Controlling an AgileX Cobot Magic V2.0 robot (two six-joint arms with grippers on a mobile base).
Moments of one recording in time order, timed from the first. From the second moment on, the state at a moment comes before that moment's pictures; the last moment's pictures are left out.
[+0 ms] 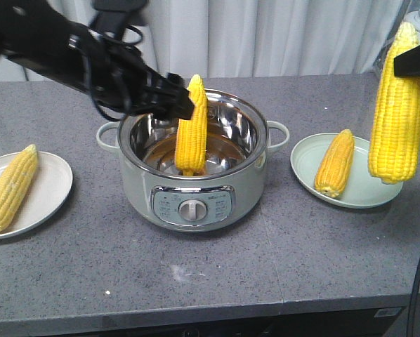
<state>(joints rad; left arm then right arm) -0.45 1.71 -1.69 -0.31 0.90 0.20 -0.19 1.33 -1.47 0.65 1.04 -0.63</state>
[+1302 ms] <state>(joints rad) -0.49 1.98 -1.69 -0.24 0.62 0.07 -0.19 1.33 -1.47 0.68 1.06 -0.63</state>
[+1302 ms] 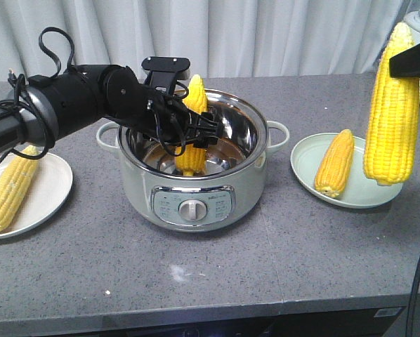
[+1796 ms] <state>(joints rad) -0.49 1.97 -1.69 -0.24 0.62 0.07 -0.19 1.33 -1.47 0.68 1.06 -0.63</state>
